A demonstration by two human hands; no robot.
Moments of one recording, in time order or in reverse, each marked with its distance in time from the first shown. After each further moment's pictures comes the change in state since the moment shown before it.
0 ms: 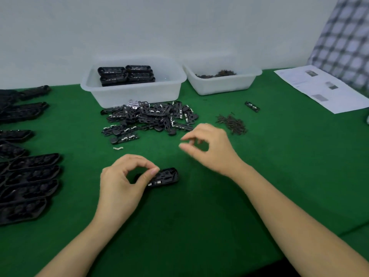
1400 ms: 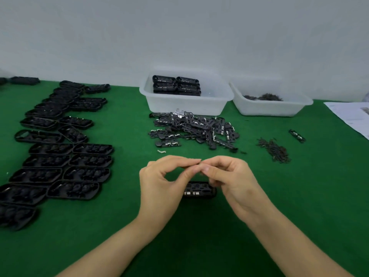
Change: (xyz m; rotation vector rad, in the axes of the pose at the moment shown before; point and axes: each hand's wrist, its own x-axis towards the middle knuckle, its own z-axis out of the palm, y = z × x) left_hand 0.002 0.017 -0.009 -0.276 0.212 0.128; right_hand -0.004 -0.074 0.019 0.944 -0.171 0.562
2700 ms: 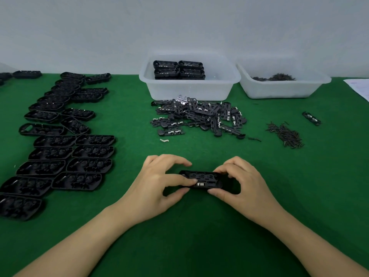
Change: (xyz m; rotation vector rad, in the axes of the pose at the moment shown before) left_hand -0.006 -0.039 -0.038 0.526 -0.631 0.237; right_hand -0.006 0.052 -0.040 -1.009 -0.004 -0.352
